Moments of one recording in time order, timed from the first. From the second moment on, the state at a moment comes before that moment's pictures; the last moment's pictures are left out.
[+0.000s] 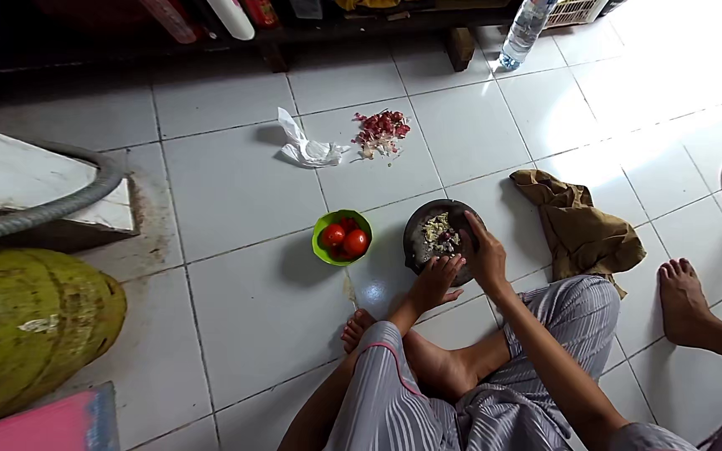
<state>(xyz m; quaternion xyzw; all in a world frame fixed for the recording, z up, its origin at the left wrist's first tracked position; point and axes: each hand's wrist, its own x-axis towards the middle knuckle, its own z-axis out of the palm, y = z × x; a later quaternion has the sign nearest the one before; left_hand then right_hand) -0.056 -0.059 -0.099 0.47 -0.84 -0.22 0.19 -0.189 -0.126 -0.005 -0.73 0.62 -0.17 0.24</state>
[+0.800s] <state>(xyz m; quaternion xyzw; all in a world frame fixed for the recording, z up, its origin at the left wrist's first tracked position) -0.059 -0.065 -0.088 0.49 -0.84 -0.22 0.13 -0.188 -0.146 -0.002 -0.72 0.61 0.08 0.31</state>
